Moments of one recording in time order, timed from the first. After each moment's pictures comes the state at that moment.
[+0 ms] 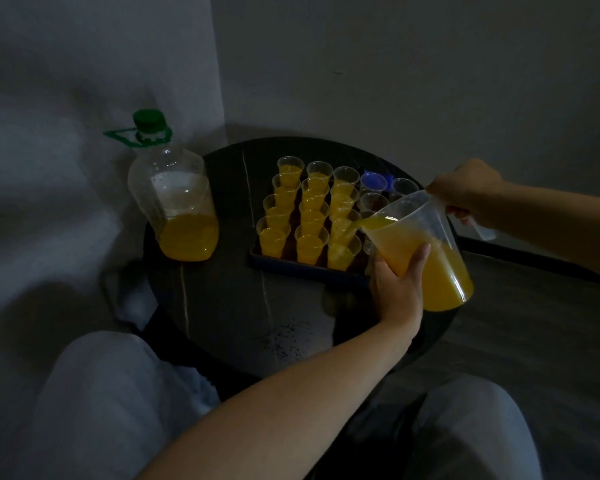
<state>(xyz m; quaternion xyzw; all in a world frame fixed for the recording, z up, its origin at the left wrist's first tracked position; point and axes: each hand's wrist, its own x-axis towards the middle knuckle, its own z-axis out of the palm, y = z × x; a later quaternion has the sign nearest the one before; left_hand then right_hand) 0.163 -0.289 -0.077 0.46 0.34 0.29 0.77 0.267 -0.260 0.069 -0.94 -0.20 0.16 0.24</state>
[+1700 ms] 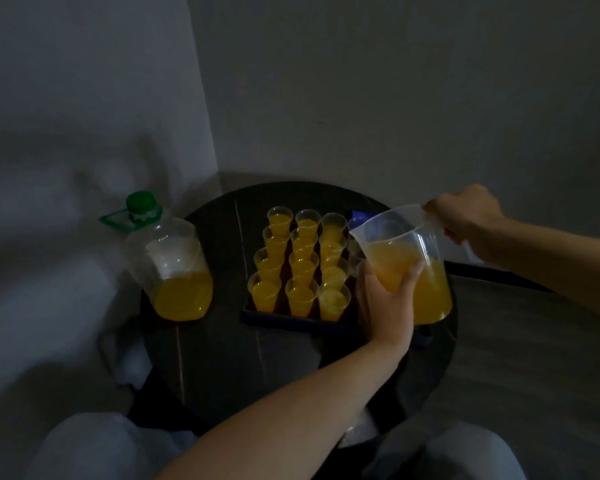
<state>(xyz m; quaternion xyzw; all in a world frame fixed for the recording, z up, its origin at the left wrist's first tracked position) 0.195 -0.256 -0.035 0.55 0.33 0.36 0.68 0.312 -0.257 0.102 -0.90 -0.19 0.09 0.39</state>
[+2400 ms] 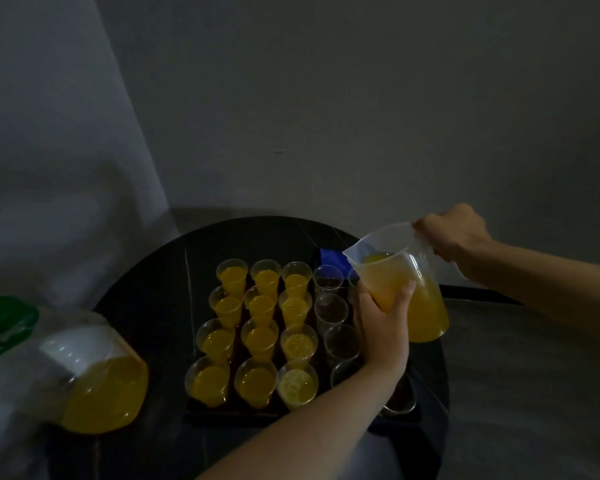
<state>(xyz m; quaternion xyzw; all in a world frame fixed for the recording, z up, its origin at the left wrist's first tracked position) 0.325 -0.202 -0.045 0.55 0.32 0.30 0.71 0.441 -0.209 0.088 -0.91 -0.15 0.07 0.38</state>
